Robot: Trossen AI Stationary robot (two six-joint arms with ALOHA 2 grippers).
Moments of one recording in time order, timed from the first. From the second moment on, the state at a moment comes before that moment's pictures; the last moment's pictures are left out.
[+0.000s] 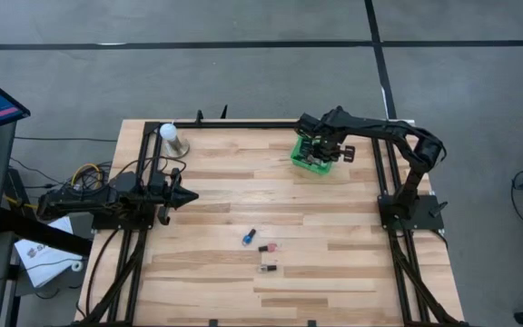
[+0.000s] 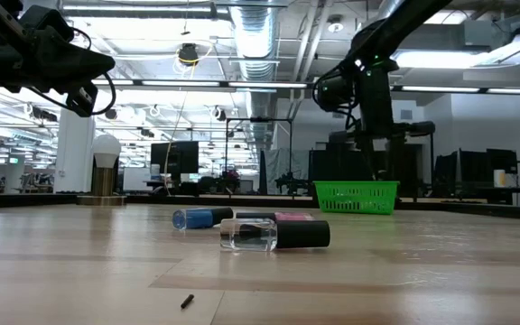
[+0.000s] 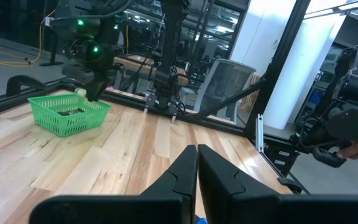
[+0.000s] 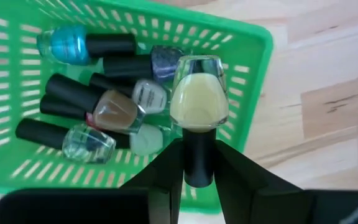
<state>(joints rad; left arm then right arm) 0.06 0.00 0.01 0.05 0.07 -0.29 -0.56 1.78 1.27 -1.09 0.11 1.24</state>
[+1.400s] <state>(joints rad) 0.06 0.00 0.01 0.05 0.07 -0.29 -0.54 1.88 1.39 -1.13 0.10 1.02</state>
